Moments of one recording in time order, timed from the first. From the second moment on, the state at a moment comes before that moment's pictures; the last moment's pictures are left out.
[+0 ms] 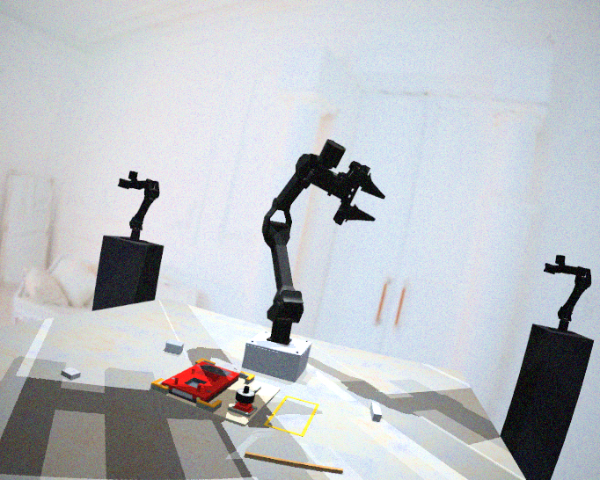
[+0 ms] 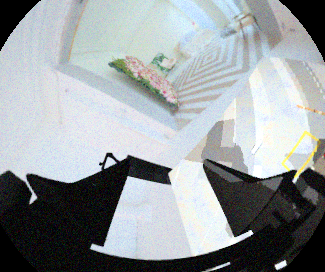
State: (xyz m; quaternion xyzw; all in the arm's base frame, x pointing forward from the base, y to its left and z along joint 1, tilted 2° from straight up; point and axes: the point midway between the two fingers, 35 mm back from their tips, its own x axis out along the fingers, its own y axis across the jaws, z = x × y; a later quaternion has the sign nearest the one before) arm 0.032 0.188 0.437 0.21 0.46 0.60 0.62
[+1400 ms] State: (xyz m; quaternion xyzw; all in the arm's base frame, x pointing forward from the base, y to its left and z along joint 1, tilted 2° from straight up) arm 0.343 0.114 0.180 0.09 0.61 0.10 0.78
